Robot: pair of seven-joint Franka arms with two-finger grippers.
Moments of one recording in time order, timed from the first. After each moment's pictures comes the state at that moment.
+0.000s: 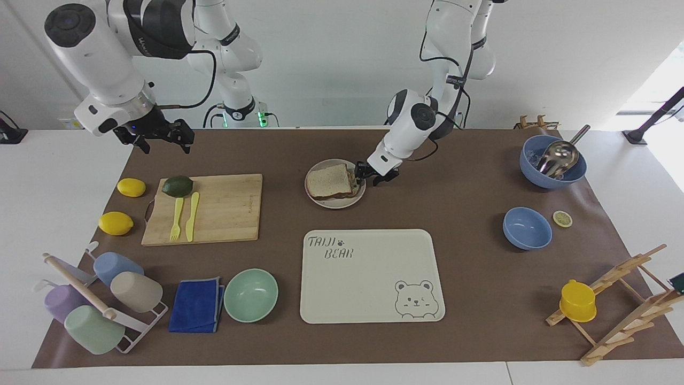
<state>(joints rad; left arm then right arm) -0.64 0.09 -0.05 -2.33 -0.54 2.45 -0.25 0.05 0.00 -0.08 -1.67 -0.04 1.50 -0.04</state>
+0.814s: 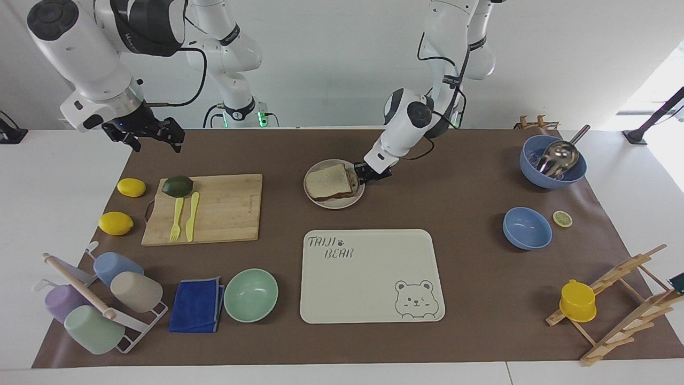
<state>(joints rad) -0.66 0.09 -0.04 -2.34 -0.57 2.47 -0.25 0.03 -0.01 -0.10 -1.65 -0.04 1.50 -0.04</state>
